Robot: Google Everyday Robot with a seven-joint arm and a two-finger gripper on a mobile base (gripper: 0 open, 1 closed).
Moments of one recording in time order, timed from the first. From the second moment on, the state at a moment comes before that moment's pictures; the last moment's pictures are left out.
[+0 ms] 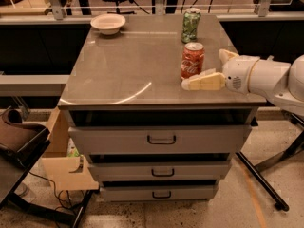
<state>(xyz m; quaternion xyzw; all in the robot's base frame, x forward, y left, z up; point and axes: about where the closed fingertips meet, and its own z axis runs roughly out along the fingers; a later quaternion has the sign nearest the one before) 0.622 -0.148 0.897 -0.33 0.72 0.23 0.57</state>
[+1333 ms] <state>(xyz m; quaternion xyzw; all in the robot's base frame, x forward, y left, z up) 0.649 -0.126 0.895 -0.32 0.70 0.25 0.59</state>
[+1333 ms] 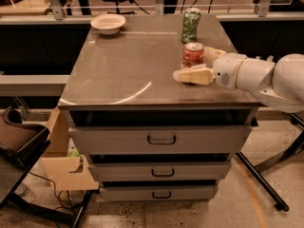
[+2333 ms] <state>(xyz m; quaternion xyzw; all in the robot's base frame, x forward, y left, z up) 0.649 -0.117 0.896 -0.33 0.69 0.26 0.59</state>
